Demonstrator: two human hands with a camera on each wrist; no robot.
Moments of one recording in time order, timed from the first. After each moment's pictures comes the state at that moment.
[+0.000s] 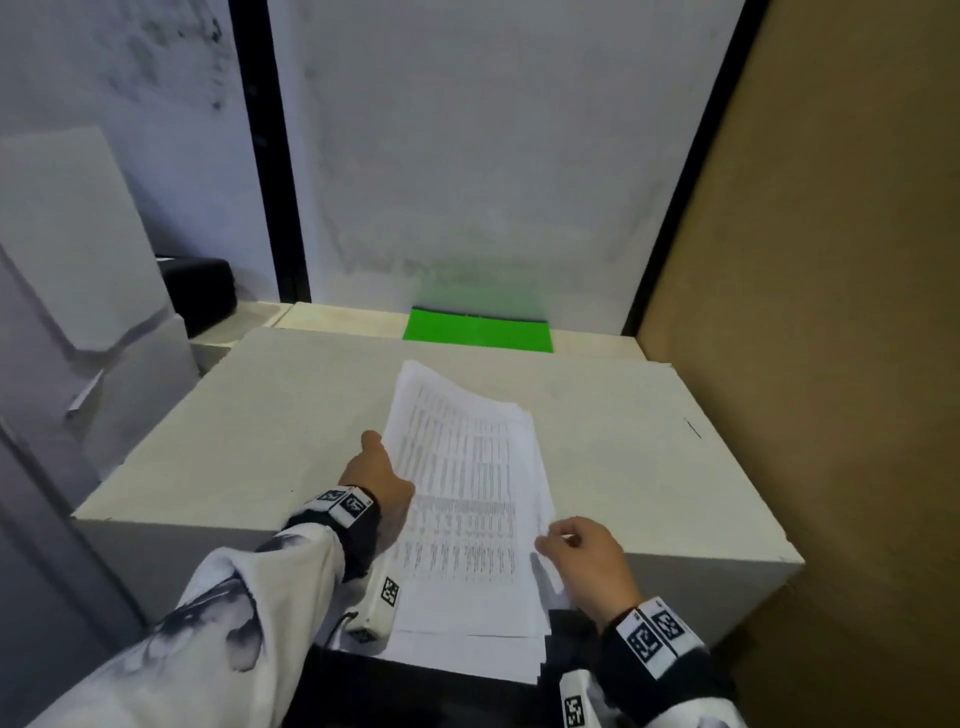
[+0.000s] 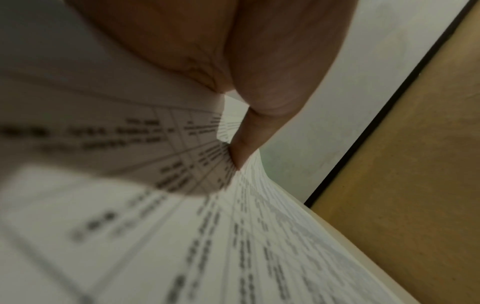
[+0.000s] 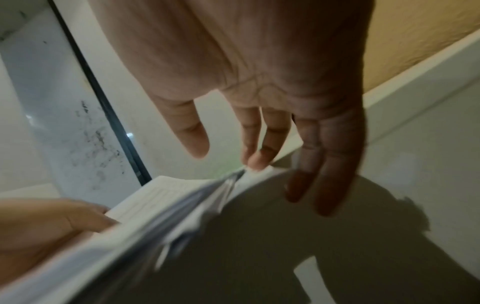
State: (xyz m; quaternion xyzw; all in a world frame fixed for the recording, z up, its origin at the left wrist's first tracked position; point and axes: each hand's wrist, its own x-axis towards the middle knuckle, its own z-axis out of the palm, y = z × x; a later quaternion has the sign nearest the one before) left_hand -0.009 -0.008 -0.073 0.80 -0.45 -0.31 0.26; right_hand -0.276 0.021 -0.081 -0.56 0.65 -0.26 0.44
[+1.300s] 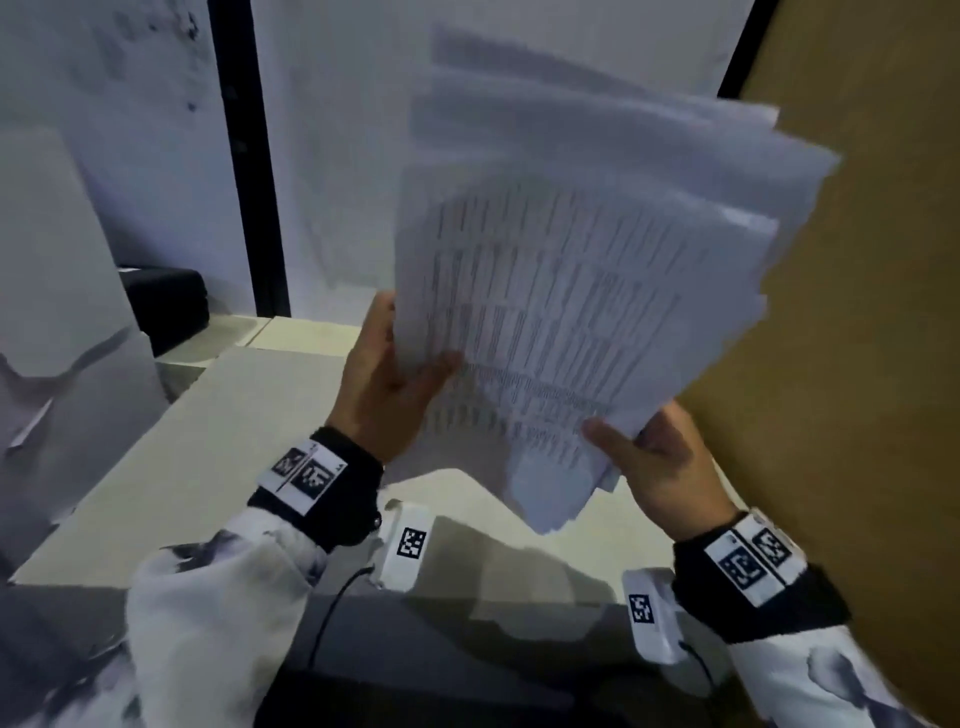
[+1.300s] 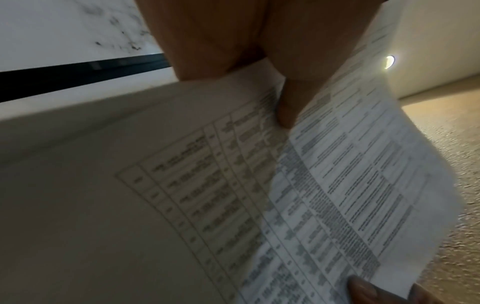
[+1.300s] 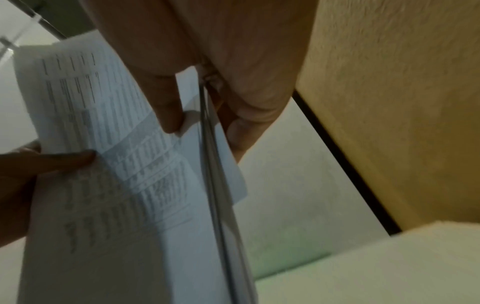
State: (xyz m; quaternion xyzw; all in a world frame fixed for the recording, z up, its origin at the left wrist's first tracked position) left_hand -0.011 -0.022 0.073 0.42 -0.60 -0.19 0.65; right_hand -0.283 -0.052 0.048 -0.70 0.35 -0.50 0.37
